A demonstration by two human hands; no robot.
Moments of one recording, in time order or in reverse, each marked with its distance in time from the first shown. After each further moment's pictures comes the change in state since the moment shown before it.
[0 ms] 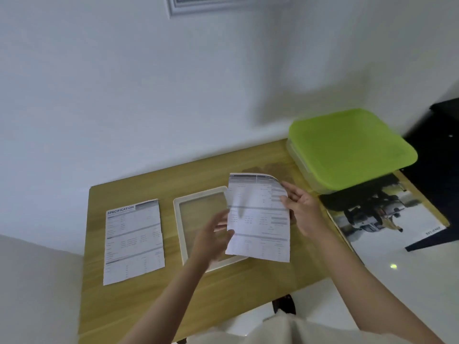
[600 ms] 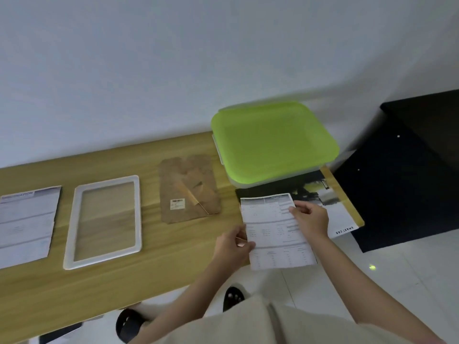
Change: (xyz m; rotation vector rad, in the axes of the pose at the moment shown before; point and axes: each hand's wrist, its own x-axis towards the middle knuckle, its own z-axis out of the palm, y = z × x) left_hand 0.006 0.082 0.297 -0.042 -0.065 -0.098; right_hand 0.031 0.029 -0.283 -0.489 0.367 -0.002
